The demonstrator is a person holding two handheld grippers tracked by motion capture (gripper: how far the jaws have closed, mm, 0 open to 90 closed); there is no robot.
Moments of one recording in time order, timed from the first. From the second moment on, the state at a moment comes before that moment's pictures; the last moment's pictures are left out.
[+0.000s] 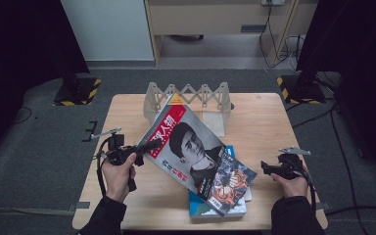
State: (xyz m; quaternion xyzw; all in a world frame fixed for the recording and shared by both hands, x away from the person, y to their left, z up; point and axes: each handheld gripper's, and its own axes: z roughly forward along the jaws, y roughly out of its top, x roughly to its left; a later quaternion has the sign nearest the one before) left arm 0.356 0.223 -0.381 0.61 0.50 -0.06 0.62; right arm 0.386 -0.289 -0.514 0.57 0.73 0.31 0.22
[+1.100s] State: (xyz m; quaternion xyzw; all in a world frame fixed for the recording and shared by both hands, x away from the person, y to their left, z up) left arm 0.345 0.287 -0.318 0.56 0.49 0.06 0.66; right arm 0.388 -0.292 -0.535 0.56 0.74 0.29 0.22
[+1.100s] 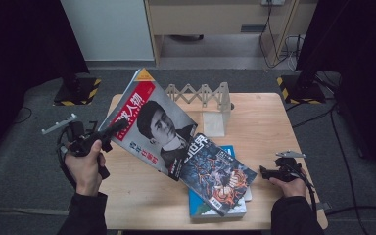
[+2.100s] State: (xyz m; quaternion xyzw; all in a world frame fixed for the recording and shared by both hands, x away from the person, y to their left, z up) left arm 0.393 0.307 -0.271 0.58 0.53 0.20 0.59; right arm 0.385 -0.292 -0.539 0.56 0.73 0.31 0.23
